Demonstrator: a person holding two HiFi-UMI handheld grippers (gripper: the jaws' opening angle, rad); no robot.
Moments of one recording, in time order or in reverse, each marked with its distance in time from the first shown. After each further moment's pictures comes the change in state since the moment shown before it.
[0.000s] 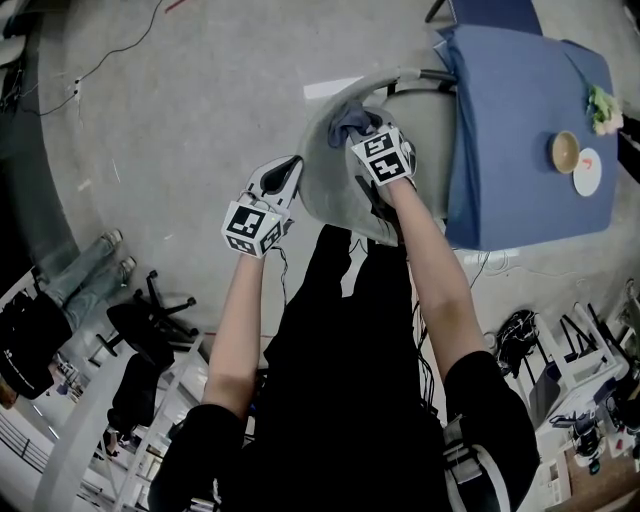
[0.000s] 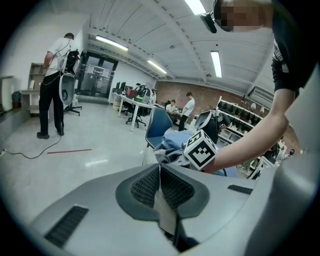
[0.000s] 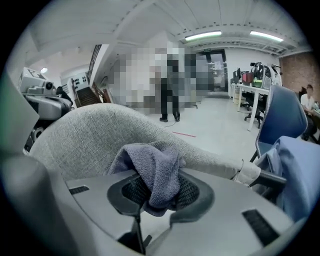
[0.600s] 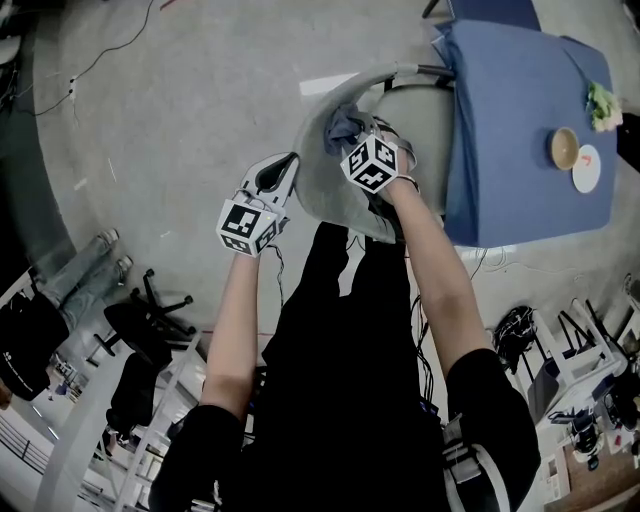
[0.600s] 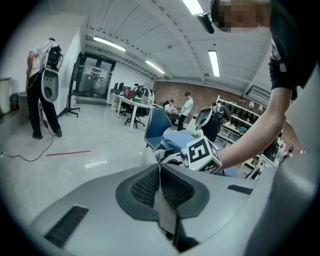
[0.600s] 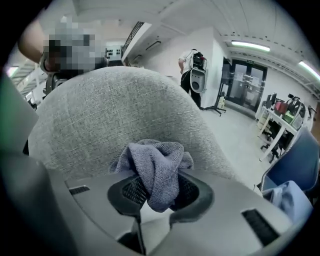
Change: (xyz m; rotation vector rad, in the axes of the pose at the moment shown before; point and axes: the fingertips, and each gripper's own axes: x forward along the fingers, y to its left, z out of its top) left arm 0.002 -0.001 0.000 0.022 -0.003 -0.010; right arm 0.010 0.033 -0.023 -0.410 0.104 0.068
